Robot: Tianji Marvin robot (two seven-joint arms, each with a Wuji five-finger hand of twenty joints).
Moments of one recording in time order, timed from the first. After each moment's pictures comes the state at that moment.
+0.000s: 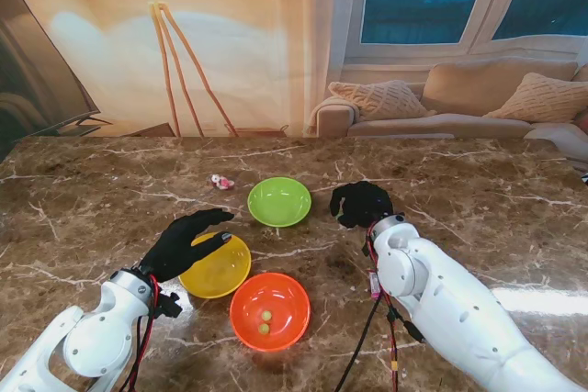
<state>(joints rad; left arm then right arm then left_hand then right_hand) 1.78 -1.11 -1.36 -1.73 0.47 -0.22 0.01 -1.21 -1.16 0.92 -1.17 -0.72 0.01 -0.28 0.67 -0.04 0.05 0.15 0.54 0.11 0.15 0.26 0.47 0.16 0.11 0.22 0.31 0.15 0.09 0.25 0.00 0.22 0.36 0.31 0.73 -0.98 1.13 -0.28 0.99 -0.27 0.91 0.40 1.28 -0.03 0.51 0.69 1.26 0.00 0.81 0.67 0.96 0.06 1.52 0.67</state>
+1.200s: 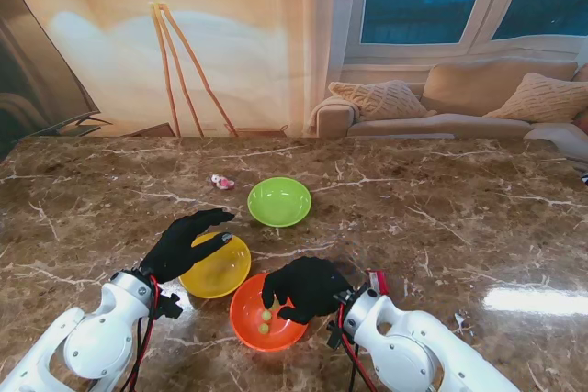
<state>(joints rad) 1.79 -1.11 -1.36 -1.73 0.47 -0.23 0.02 -1.64 -1.08 0.99 -1.70 -0.75 -0.32 -0.05 0.67 -0.04 0.05 0.14 0.54 0.11 0.15 0.26 0.47 0.16 0.10 0.22 0.31 0.15 0.09 0.25 0.00 0.22 0.36 0.31 0.68 -0.99 1.15 -0.29 0.93 -0.20 0.80 0.36 1.22 -0.01 0.45 0.70 1.19 0.02 0.79 0.72 0.89 0.06 1.52 0.67</state>
